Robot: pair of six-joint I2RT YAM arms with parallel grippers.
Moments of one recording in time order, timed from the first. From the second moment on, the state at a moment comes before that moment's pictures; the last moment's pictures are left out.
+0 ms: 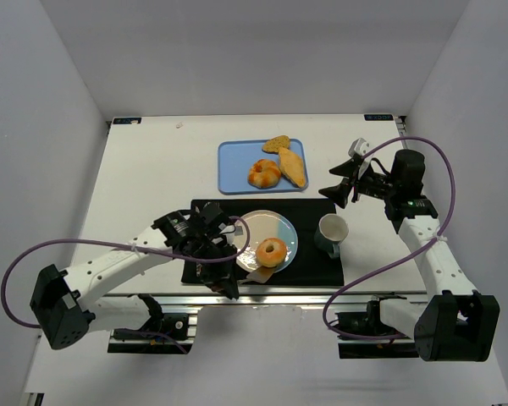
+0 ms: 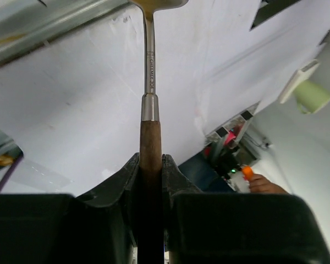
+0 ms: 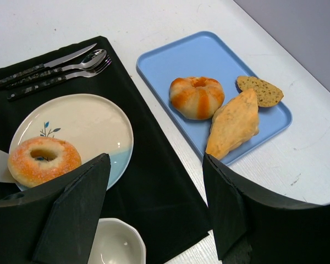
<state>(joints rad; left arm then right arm) -0.88 1.20 0.94 -1.00 0.55 -0.78 0.05 1.12 0.85 -0.09 -1.01 -0.40</state>
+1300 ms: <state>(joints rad) -0.07 1.42 1.00 -0.57 0.05 -0.33 0.05 1.15 0.88 -0.19 -1.06 -0.43</state>
